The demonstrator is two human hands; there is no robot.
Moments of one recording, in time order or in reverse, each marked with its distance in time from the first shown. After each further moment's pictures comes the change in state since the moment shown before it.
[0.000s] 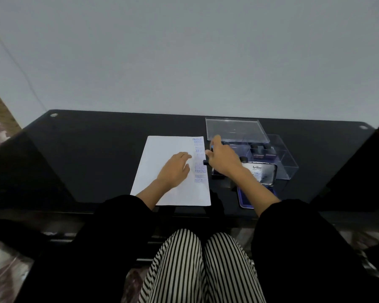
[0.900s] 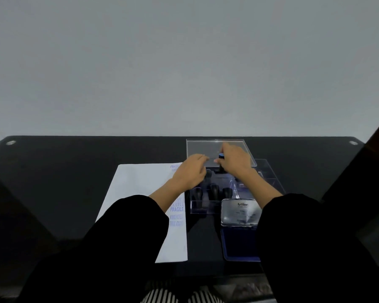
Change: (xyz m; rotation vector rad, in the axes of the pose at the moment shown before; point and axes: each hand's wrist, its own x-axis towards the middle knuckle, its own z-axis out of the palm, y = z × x) left_hand 0.128 0.072 0.015 0.002 -0.057 0.193; right_hand 0.106 0.094 -0.043 -0.240 0.103 0.131
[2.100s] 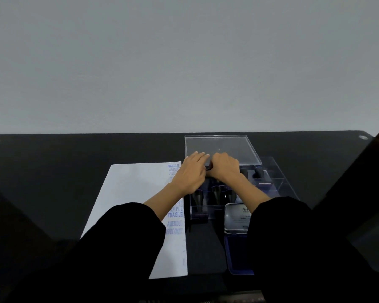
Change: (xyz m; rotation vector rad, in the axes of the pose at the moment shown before) left_hand 0.017 -0.019 0.026 -0.011 0.024 0.020; right_hand 0.018 -0.013 0.043 -0.021 -0.127 0.023
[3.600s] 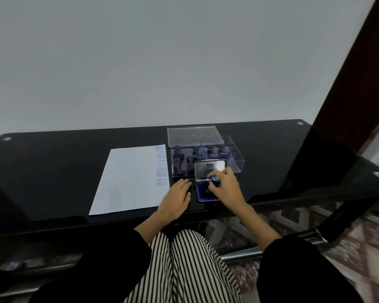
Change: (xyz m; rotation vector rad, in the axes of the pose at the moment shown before) left_hand -0.181 0.069 0.040 -0.016 -0.026 0.009; right_hand -0.220 0.058 0.015 0.443 0.246 0.001
